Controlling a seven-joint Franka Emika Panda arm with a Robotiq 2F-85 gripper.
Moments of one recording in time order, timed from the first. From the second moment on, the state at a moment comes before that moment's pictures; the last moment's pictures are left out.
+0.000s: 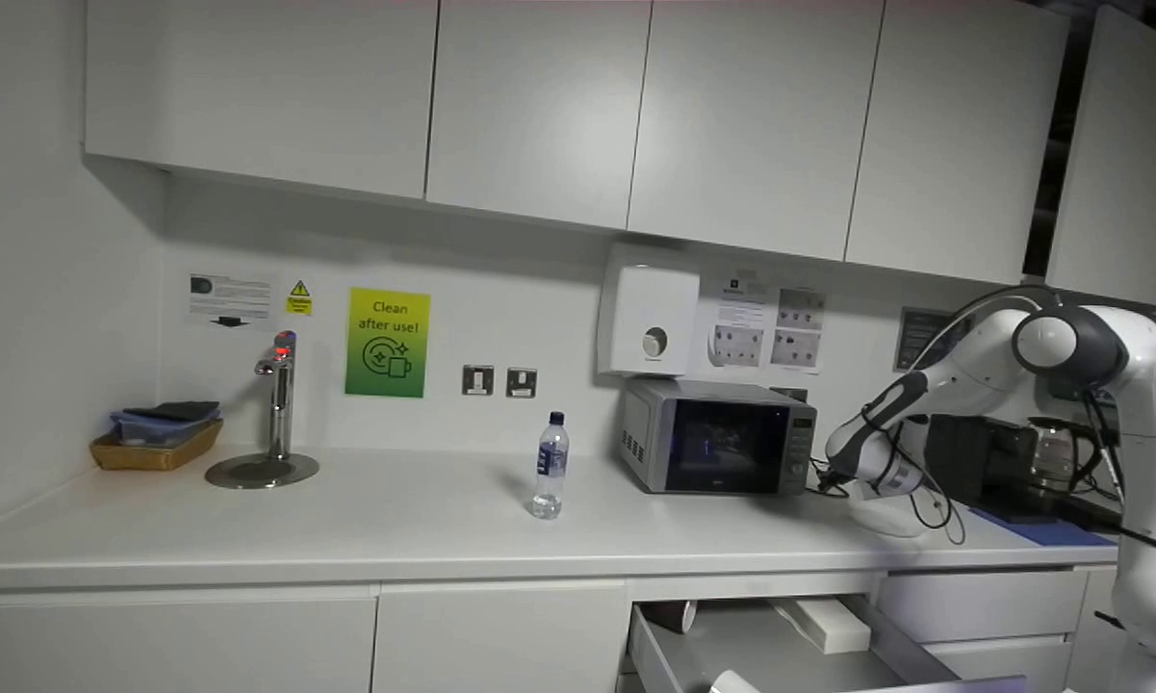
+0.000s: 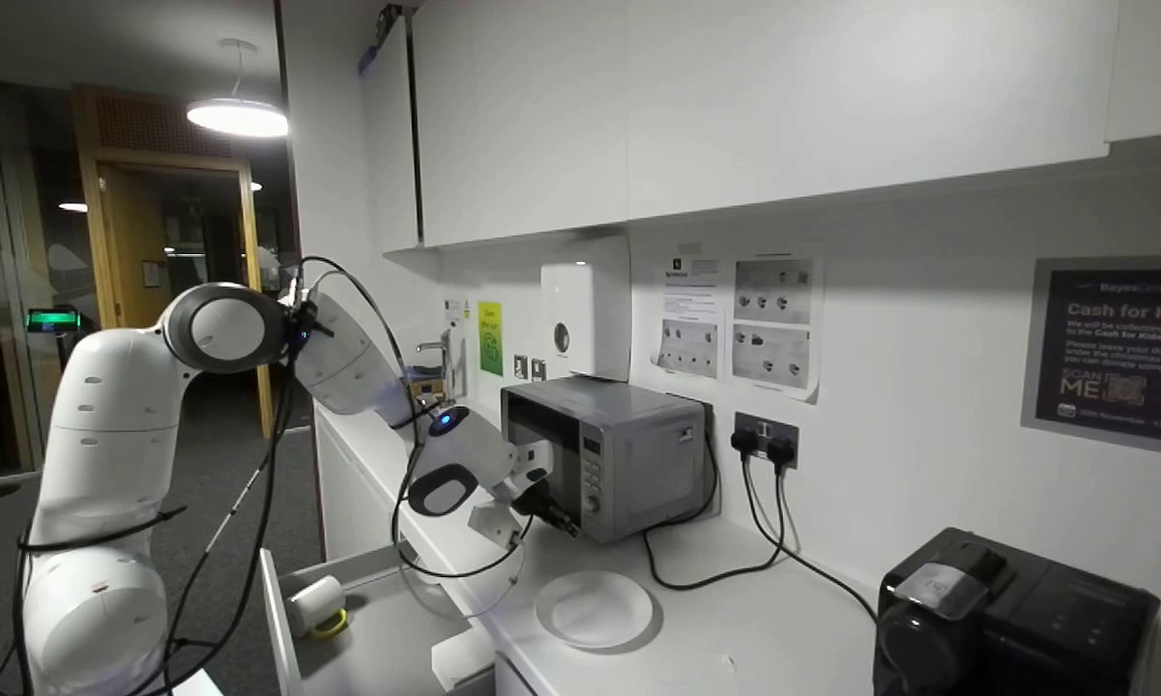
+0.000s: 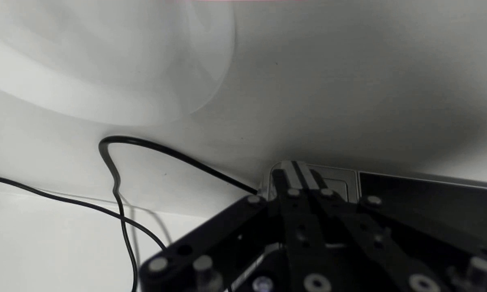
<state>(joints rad) -0.05 0.21 -0.15 -2.36 0.49 3.33 -0.52</state>
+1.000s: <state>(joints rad) -0.34 0.27 0.12 -2.34 0.27 3.45 -0.40</state>
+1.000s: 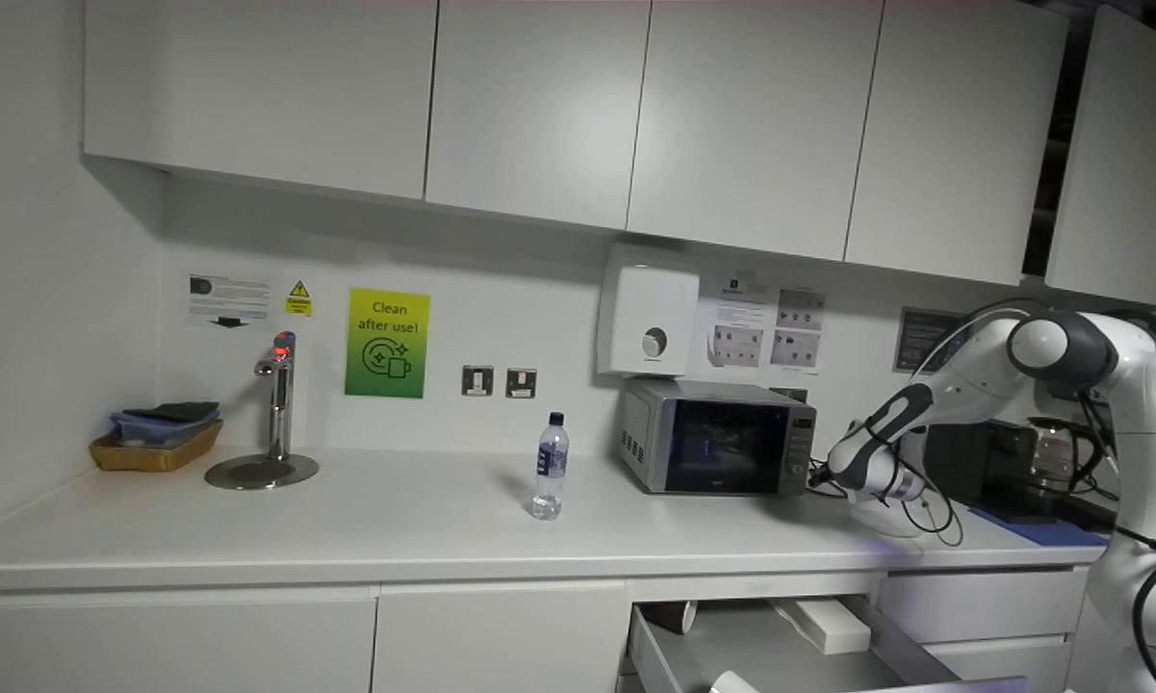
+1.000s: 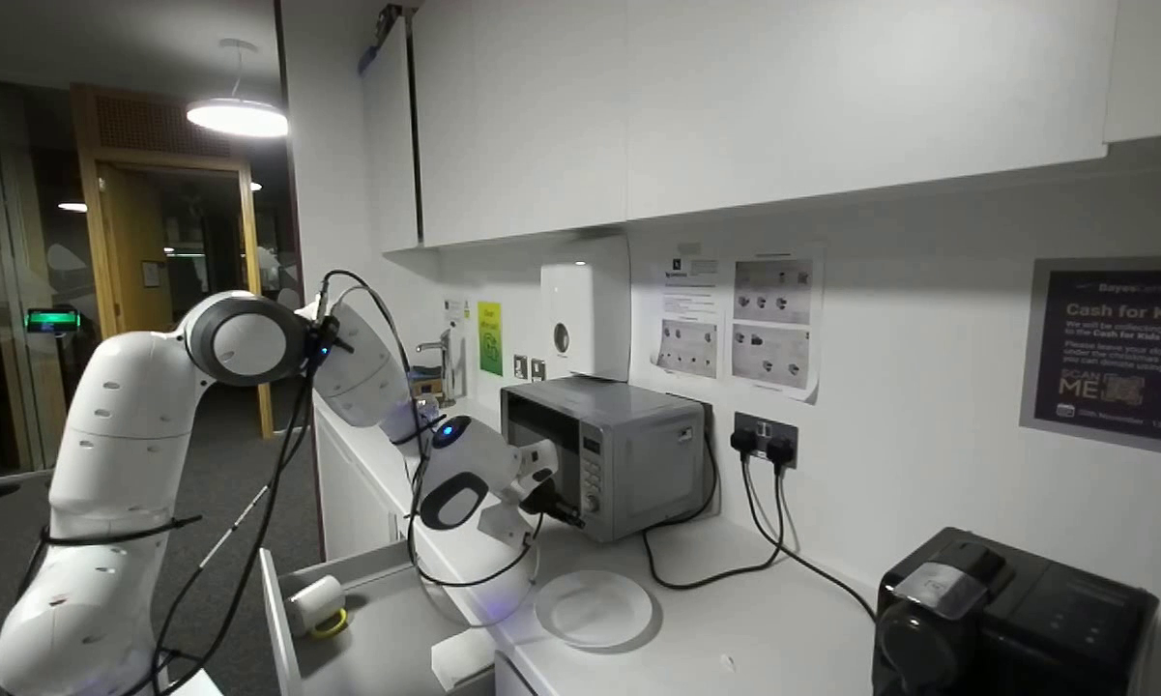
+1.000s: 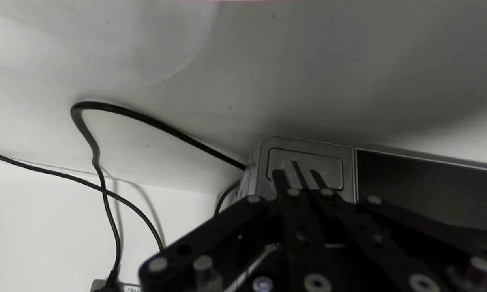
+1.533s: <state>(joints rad) -0.34 0.28 0.12 -2.34 0.27 3.45 -0.40</state>
